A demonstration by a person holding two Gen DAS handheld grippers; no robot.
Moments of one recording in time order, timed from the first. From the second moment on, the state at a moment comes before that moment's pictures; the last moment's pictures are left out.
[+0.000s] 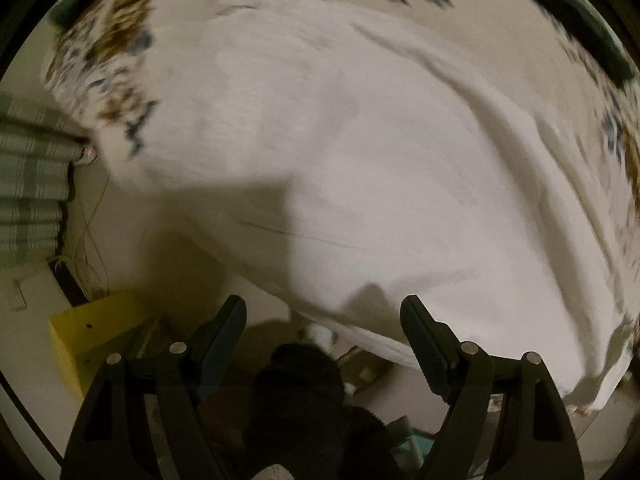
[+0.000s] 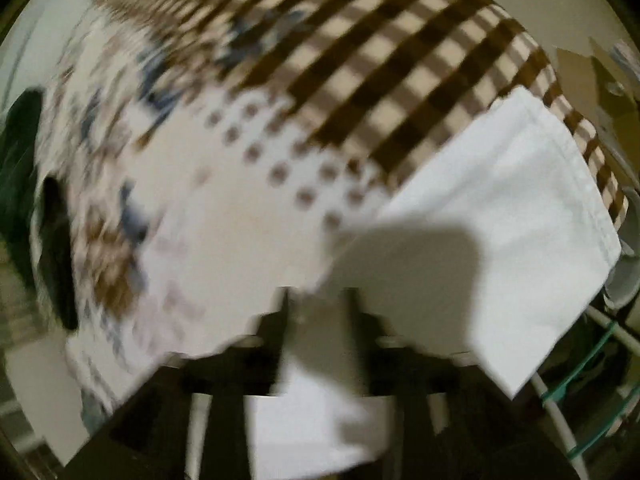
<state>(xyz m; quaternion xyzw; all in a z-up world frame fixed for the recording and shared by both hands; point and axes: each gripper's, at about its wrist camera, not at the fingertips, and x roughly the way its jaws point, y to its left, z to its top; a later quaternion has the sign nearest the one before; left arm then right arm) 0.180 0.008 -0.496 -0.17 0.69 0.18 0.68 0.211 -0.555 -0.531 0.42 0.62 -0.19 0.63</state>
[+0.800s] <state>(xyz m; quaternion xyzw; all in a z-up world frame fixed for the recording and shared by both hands) 0.191 0.123 -0.516 -0.32 0.62 0.20 0.69 0.124 -0.251 -0.604 0.49 0.65 -0.14 0.57</state>
